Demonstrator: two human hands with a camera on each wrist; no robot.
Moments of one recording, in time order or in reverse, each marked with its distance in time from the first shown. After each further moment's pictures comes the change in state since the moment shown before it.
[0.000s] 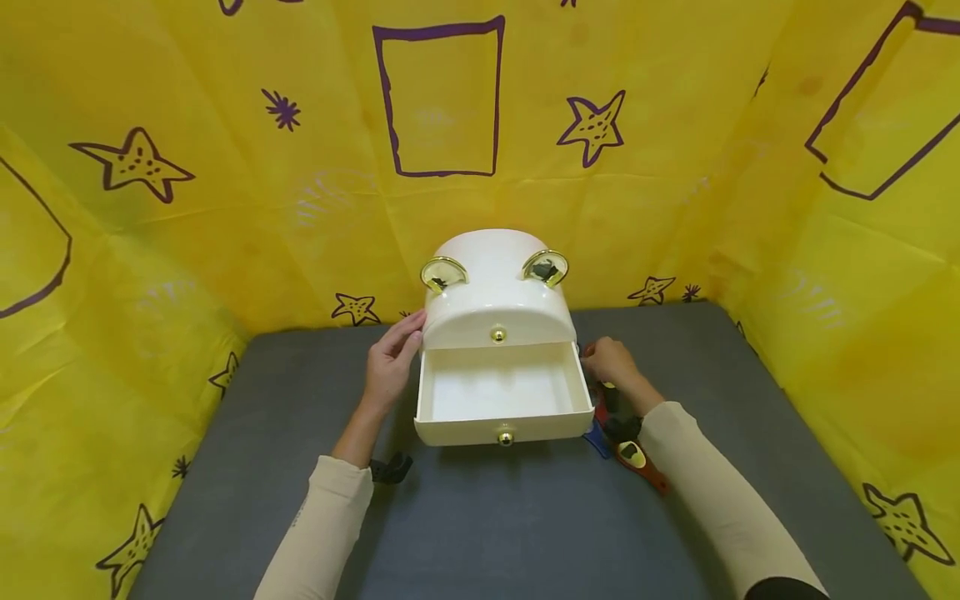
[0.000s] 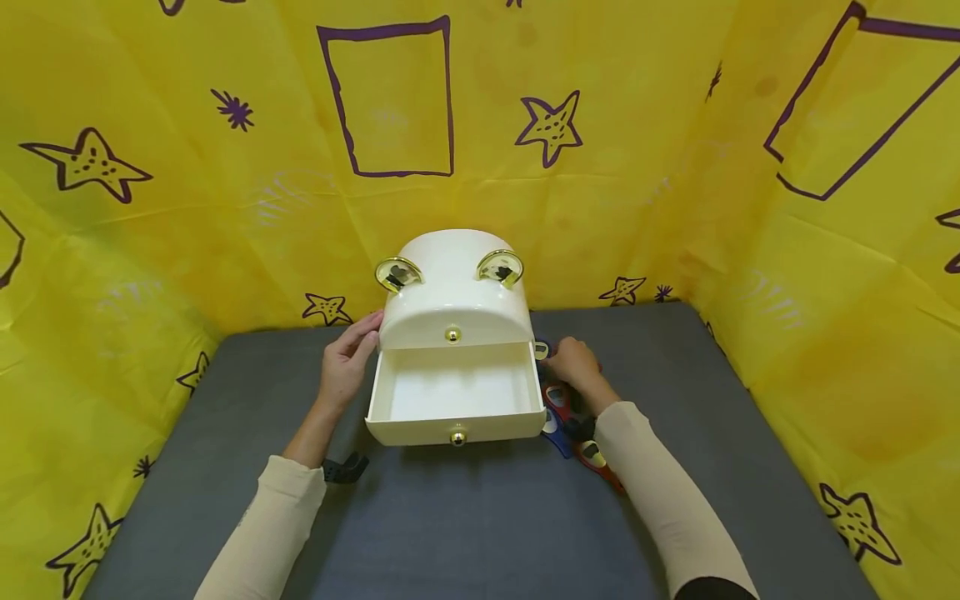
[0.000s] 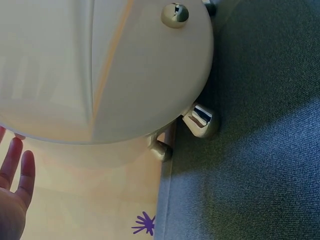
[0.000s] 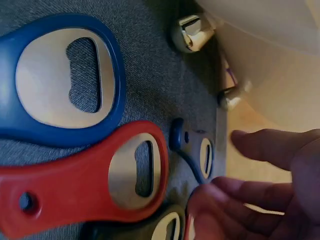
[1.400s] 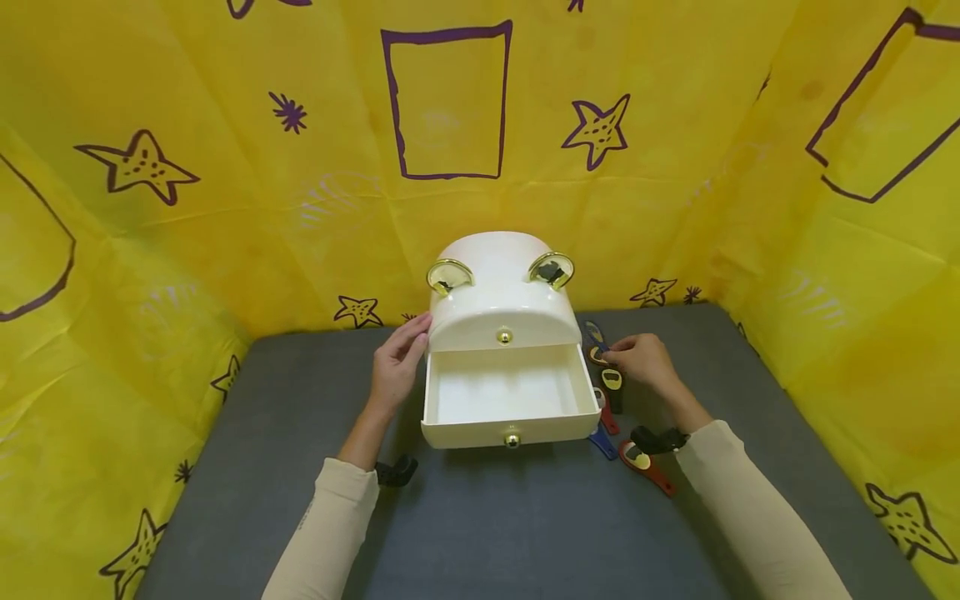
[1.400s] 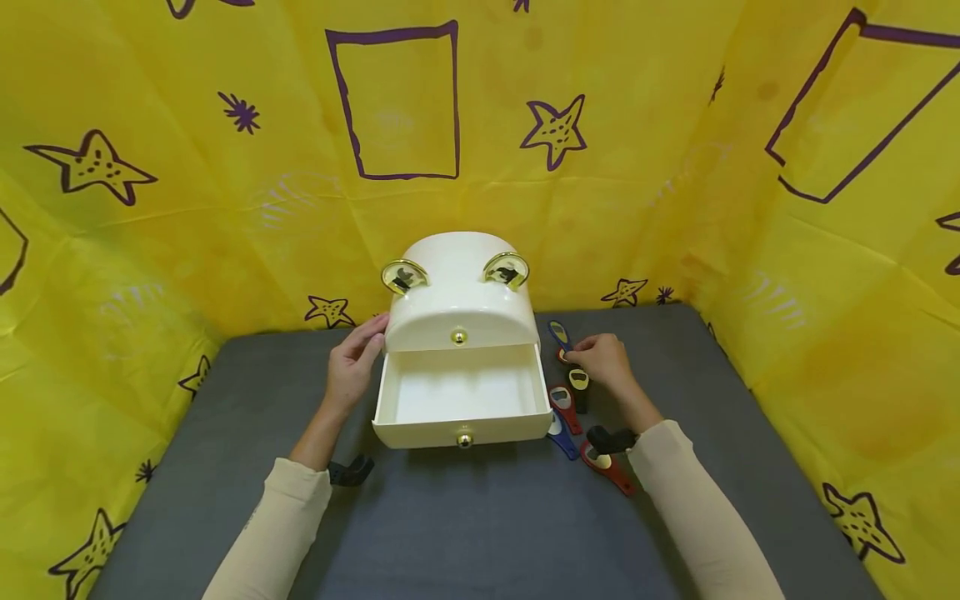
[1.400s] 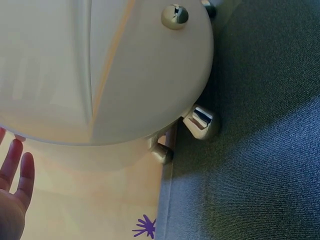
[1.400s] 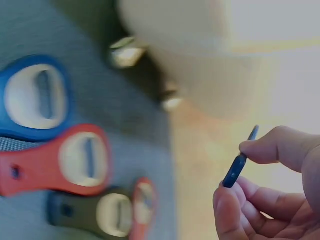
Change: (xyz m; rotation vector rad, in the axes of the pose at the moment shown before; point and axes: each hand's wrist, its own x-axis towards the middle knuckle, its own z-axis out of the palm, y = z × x) left_hand 0.001 -0.019 -0.001 0.018 0.030 0.067; right_hand -0.040 0.004 -0.039 0.230 0.125 0.024
